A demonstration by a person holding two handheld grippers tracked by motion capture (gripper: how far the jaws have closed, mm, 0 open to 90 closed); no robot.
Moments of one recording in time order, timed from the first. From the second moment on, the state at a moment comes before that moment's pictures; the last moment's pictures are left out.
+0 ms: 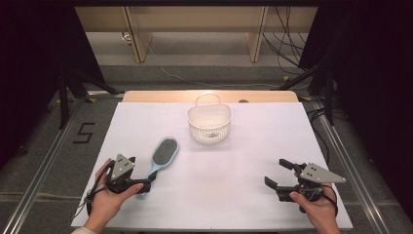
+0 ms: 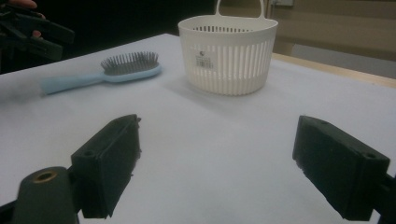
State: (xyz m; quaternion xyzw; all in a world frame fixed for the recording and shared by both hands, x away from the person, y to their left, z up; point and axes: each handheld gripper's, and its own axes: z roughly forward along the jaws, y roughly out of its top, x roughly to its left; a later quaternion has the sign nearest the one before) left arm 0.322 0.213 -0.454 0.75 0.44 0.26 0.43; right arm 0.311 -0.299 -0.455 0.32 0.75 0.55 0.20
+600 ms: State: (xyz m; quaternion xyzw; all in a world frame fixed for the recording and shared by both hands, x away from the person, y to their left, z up) left arm 0.349 0.181 -0.455 0.79 0.47 0.16 0.35; right arm 0.312 -0.300 -0.456 0.32 0.74 0.55 0.20
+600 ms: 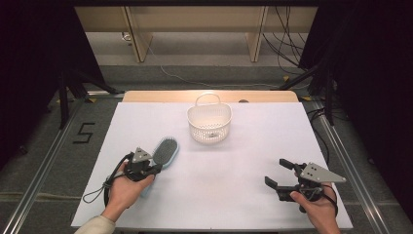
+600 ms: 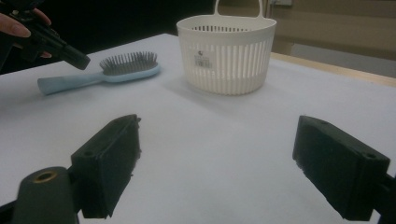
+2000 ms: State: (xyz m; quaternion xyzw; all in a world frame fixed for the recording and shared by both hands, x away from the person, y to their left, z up) left arm 0.353 0.184 -0.473 0.84 0.48 0.09 0.22; right arm 0.312 -0.300 -0.455 0.32 0.75 0.55 0.20
